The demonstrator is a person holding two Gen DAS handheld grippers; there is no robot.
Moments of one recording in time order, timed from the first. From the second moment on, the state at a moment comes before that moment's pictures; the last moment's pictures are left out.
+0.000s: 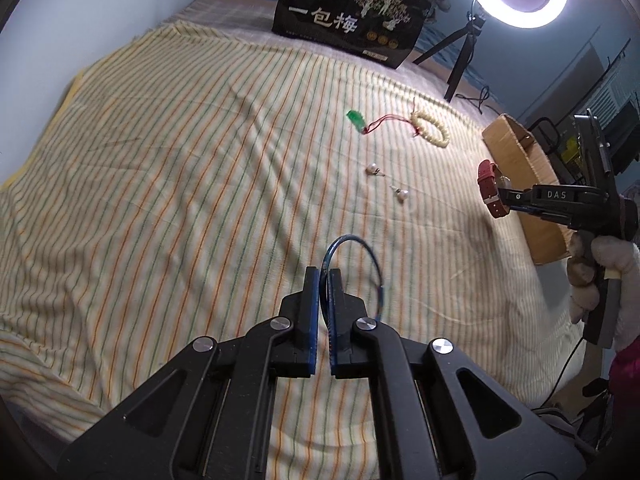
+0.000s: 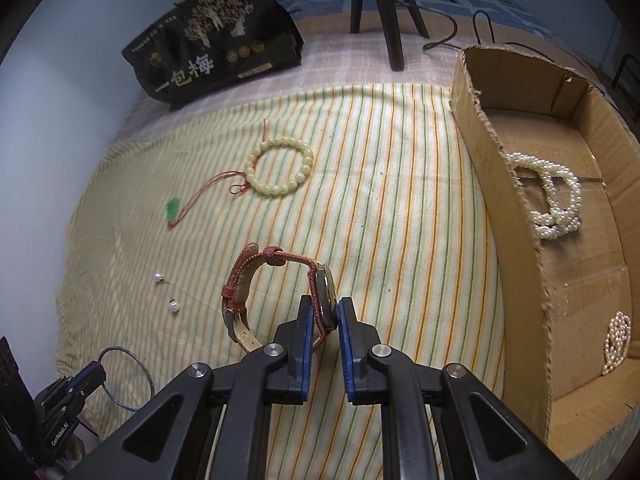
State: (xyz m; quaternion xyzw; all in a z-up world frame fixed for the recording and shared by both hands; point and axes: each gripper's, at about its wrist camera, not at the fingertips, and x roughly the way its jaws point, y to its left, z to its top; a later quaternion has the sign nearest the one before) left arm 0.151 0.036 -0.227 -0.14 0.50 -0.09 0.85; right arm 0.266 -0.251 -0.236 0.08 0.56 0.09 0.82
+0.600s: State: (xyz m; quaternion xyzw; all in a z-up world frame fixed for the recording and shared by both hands) left arm 0.129 0.016 -0.176 -0.13 0.47 -0.11 0.87; right arm 0.217 -0.278 -0.180 0.08 0.51 0.11 0.85
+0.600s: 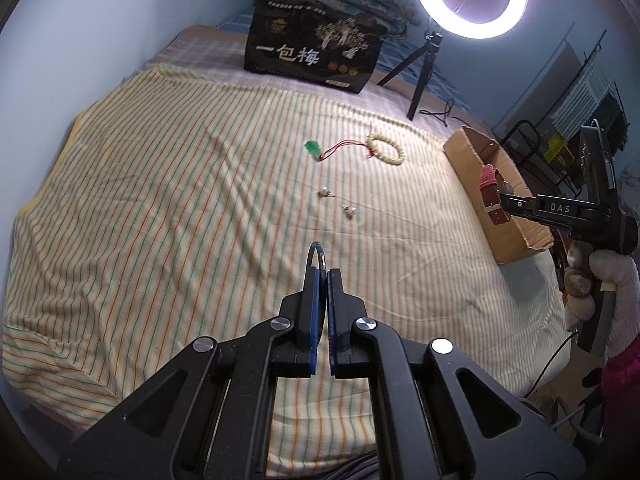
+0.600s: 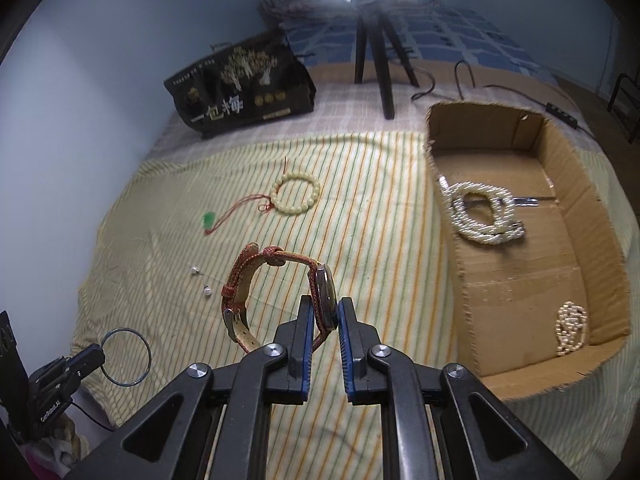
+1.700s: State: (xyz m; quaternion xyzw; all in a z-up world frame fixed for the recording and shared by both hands) left arm 0.159 -0.149 -0.096 -0.07 0.41 -0.26 0.87; right arm 0.180 -0.420 -0.135 0.10 0.45 0.03 0.89
